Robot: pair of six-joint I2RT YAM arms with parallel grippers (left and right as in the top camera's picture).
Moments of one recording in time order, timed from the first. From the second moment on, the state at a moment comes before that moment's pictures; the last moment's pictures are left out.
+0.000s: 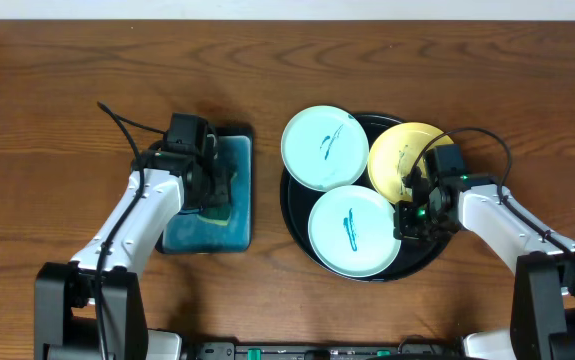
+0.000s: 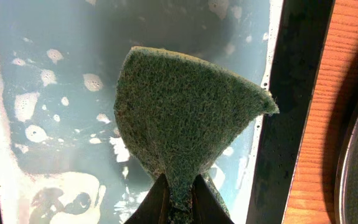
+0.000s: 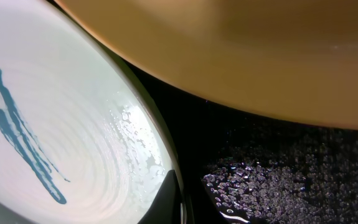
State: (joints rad) left arm -0.13 1.57 0.97 -0.73 0.11 -0.25; right arm 0.15 1.62 0.80 -0.71 -0.32 0.23
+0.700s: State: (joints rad) left arm -0.13 1.44 0.97 -0.71 0.17 -0.24; right arm 0.15 1.62 0.80 -0.71 -0.32 0.23
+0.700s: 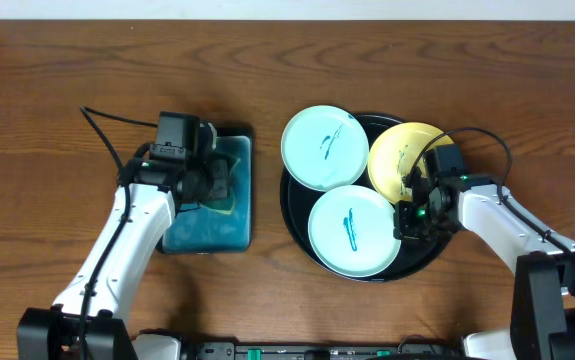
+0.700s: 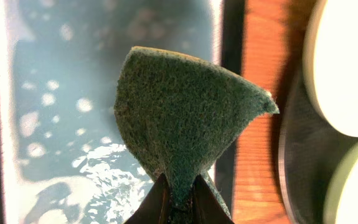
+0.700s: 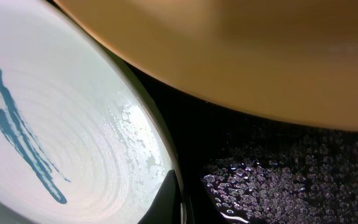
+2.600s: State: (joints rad) left arm 0.30 1.56 0.97 -0.64 1.09 0.20; right arm 0.15 1.62 0.80 -0.71 -0.32 0.23
